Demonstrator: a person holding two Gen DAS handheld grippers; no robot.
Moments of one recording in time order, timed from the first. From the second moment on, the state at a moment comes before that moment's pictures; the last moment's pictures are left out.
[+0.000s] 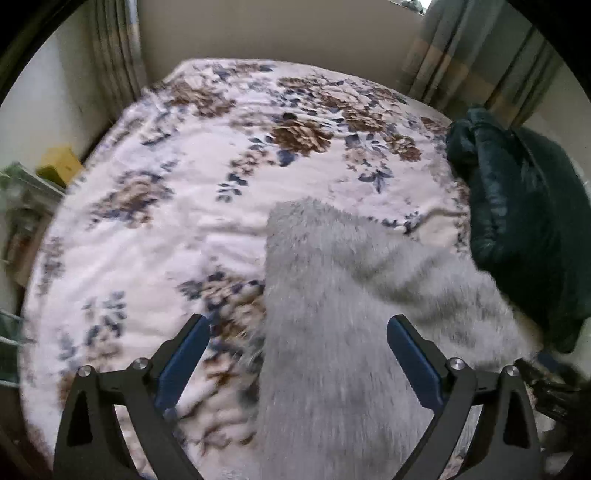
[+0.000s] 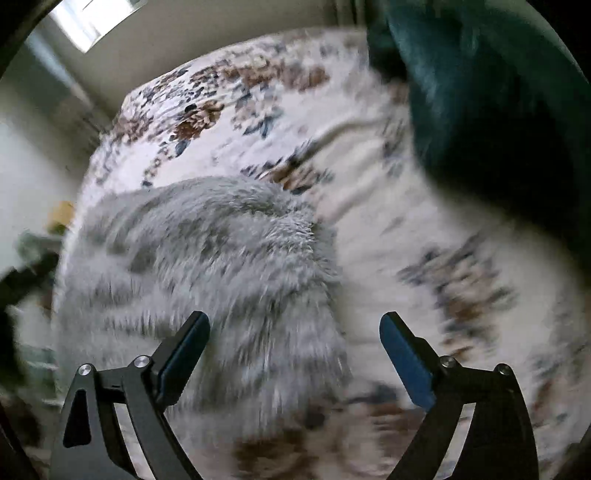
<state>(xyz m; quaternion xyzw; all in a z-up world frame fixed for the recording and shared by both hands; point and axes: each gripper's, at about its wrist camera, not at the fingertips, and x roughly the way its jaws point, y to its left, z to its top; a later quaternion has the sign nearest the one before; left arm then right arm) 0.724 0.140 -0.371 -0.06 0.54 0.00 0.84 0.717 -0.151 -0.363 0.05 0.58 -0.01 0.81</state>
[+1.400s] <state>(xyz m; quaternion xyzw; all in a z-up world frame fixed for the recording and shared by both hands) 0.301 0.052 -0.081 -0.02 0.37 0.04 0.93 0.249 -0.183 0.018 0.02 0.39 0.02 0.92</state>
